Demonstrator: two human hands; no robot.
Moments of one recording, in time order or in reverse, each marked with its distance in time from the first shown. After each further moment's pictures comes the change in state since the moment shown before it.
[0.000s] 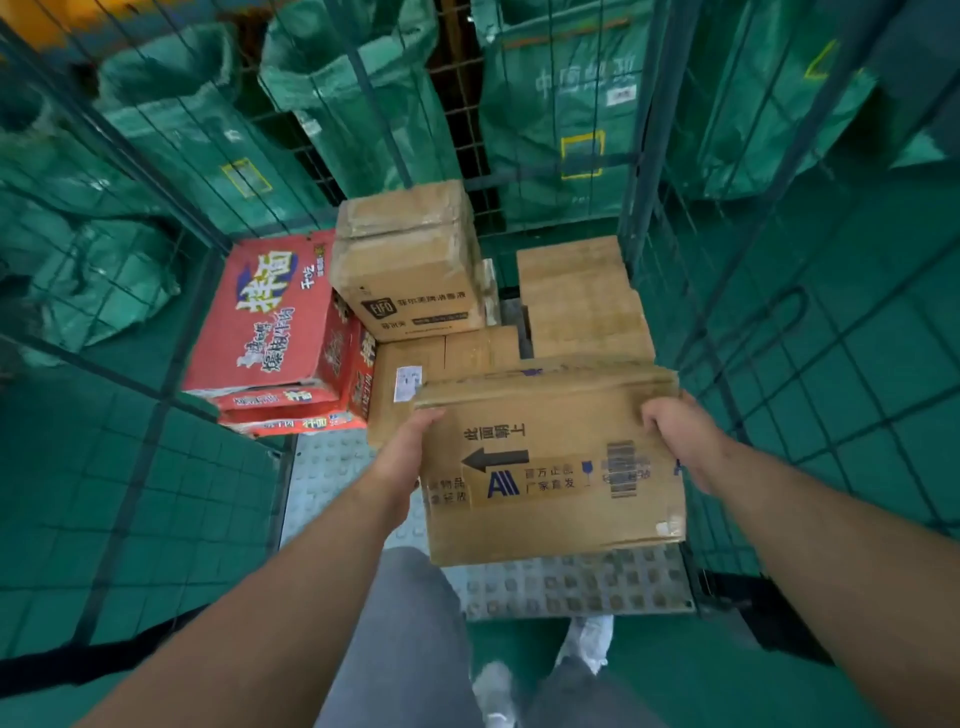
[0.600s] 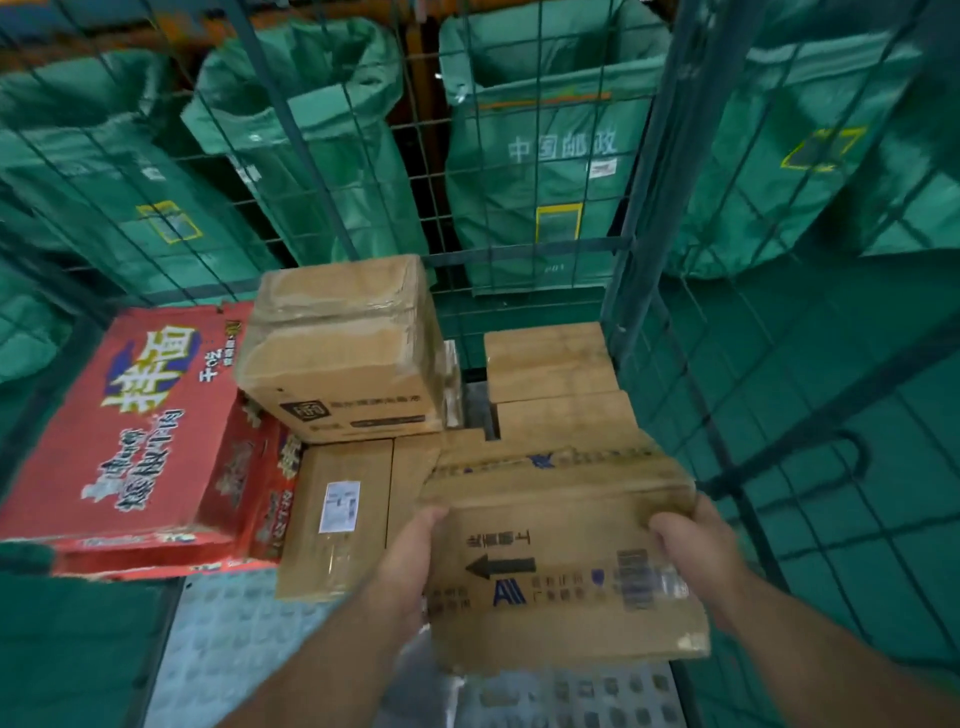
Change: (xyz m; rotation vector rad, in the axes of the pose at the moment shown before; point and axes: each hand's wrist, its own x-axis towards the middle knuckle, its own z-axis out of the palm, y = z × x) left_hand 0.199 0.067 0.086 -0.113 -0.095 -0.231; right_hand 0.194 -0.043 0.021 -0.143 0.201 0.051
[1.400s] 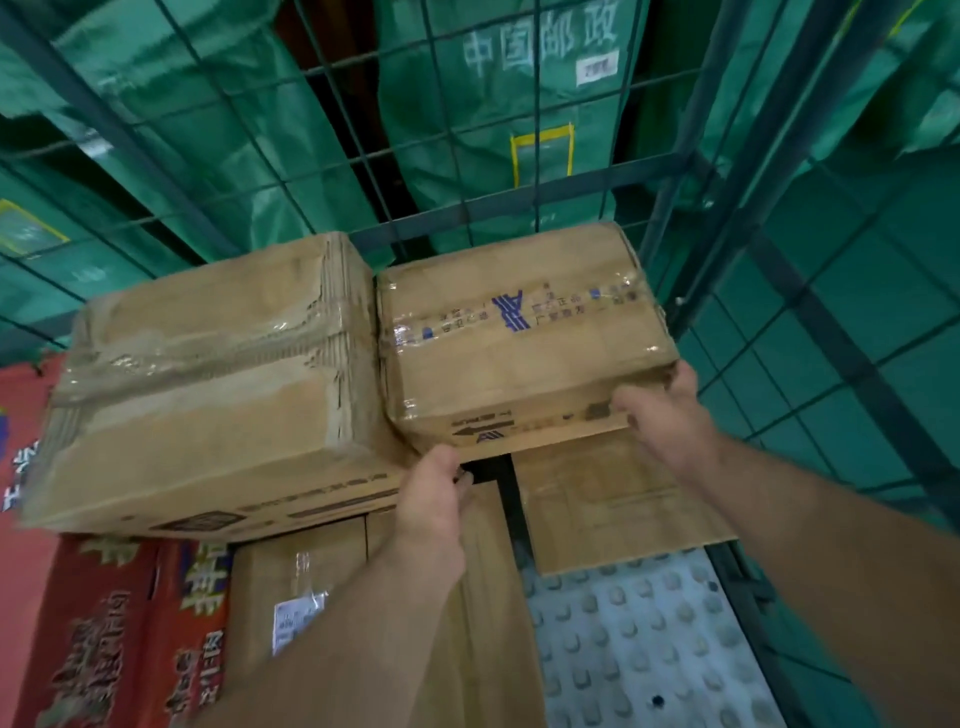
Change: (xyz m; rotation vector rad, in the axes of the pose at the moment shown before) left_hand 0.297 0.121 0.061 -0.197 0.045 0.114; right_hand 0.279 -0.118 0.144 0.071 -0.002 0.010
